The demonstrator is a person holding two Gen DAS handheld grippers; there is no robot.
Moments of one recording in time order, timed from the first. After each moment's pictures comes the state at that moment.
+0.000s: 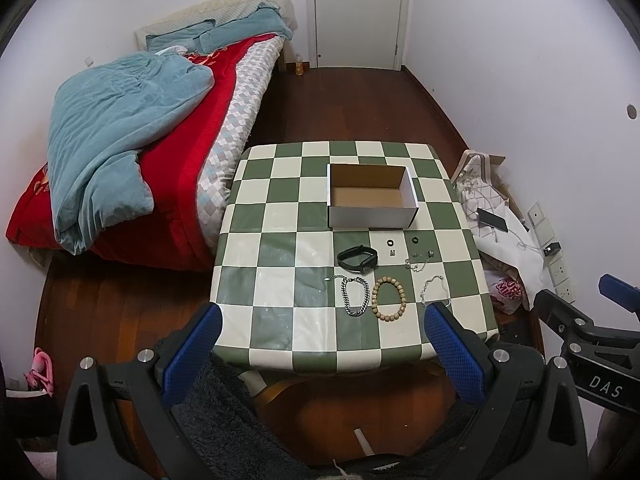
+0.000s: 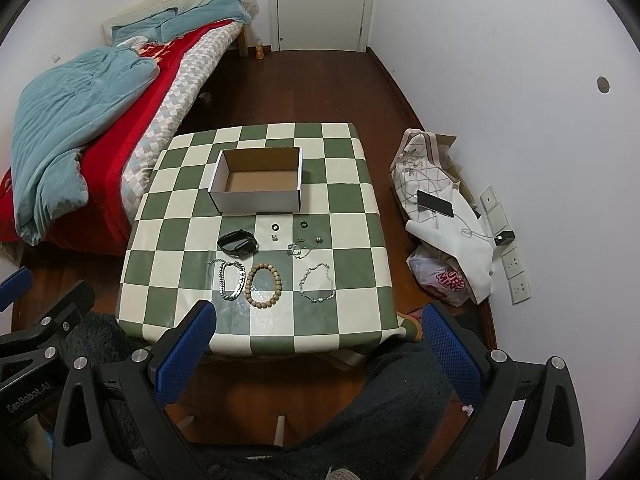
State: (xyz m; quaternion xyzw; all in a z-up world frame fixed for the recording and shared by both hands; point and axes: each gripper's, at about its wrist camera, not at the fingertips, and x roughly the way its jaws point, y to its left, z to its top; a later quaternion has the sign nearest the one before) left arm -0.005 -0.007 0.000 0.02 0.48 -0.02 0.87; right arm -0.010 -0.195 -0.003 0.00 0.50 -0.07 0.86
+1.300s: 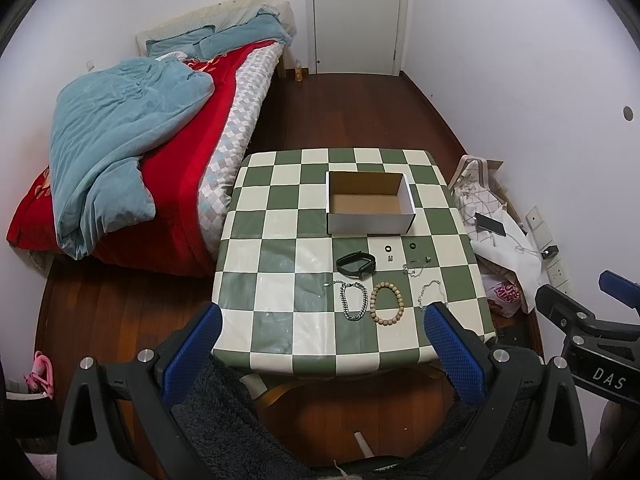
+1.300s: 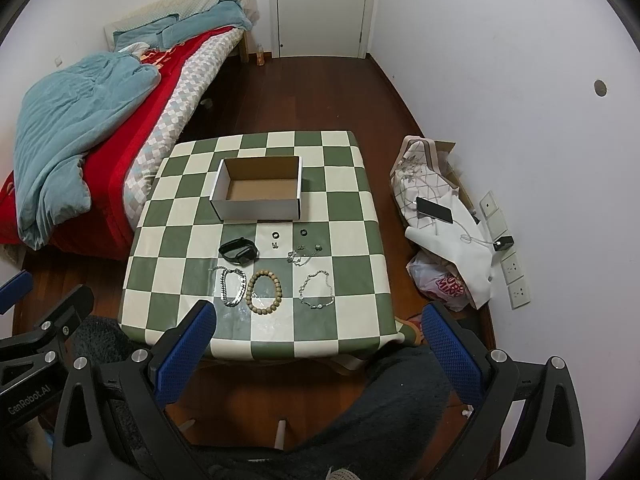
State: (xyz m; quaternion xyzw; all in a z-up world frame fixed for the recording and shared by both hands) left arm -0.002 -0.007 0.018 0.02 0.48 -0.03 0.88; right arm -0.007 -0.197 0.006 0.00 0.50 -0.06 0.87
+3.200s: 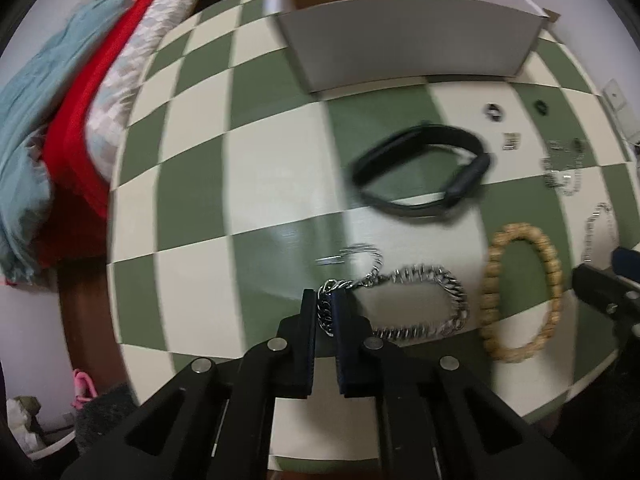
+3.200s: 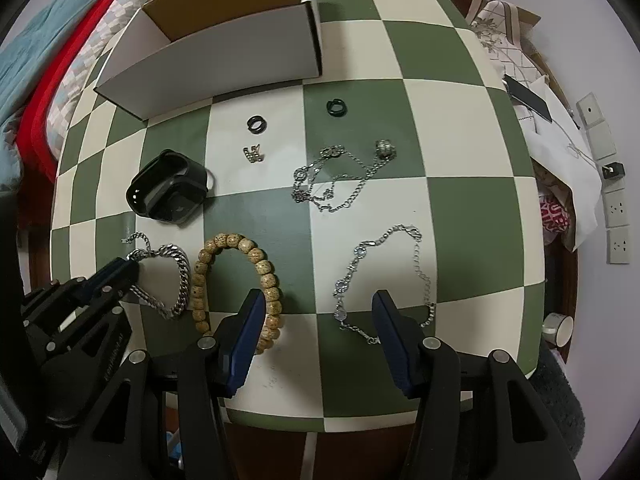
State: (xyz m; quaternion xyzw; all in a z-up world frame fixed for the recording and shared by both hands) left arm 0.141 -0.032 -0.273 0.14 0.63 -0.01 0.76; right arm 0.150 -0.200 -0.302 0.07 0.68 -0.02 0.73
